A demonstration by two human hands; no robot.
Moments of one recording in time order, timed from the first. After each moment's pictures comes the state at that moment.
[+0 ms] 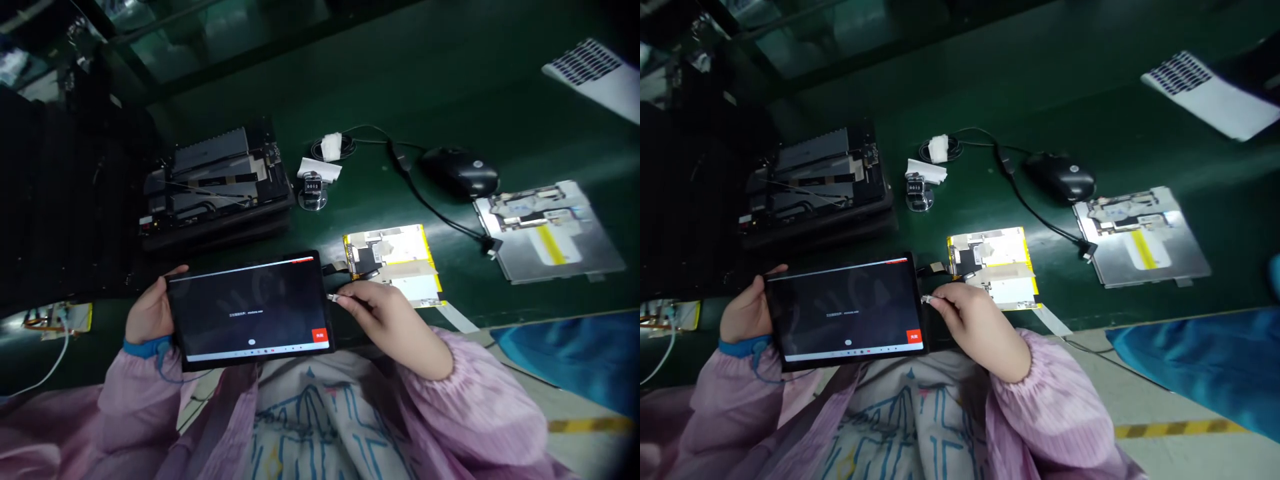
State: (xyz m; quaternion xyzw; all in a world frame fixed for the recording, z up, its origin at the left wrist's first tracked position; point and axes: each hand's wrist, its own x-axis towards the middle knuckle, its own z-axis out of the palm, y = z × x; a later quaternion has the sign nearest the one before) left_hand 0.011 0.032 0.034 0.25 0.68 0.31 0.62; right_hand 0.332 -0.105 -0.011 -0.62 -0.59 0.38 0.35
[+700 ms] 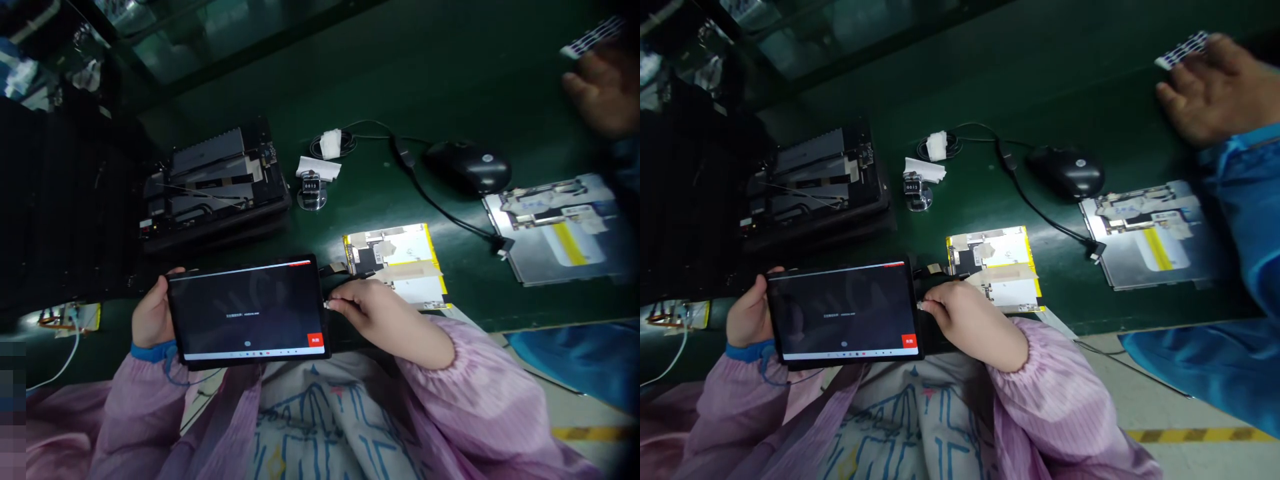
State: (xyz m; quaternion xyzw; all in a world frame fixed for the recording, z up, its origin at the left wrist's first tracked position) left_hand 0.024 0.025 0.035 0.25 0.69 0.35 0.58; right_hand 0.339 -0.089 -0.008 -0.57 -0.65 0.42 0.27
